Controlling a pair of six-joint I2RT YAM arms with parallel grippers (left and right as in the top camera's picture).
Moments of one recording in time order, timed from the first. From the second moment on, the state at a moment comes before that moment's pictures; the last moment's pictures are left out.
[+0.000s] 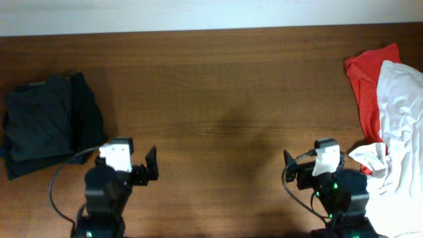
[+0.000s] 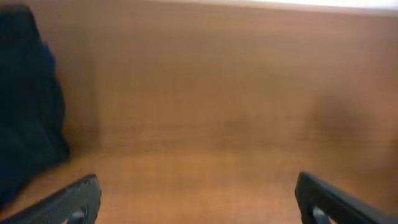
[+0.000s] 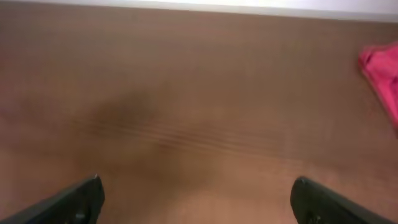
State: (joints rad) left arm -0.06 0.59 0.41 -0.36 0.08 -0.09; right arm 0.06 0.42 0.36 -0.43 -0.13 -0.02
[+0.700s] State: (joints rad) left arm -0.06 0.86 0.65 -0.52 0.08 -0.09; right arm -0.44 1.60 0.76 -0.38 0.22 0.30
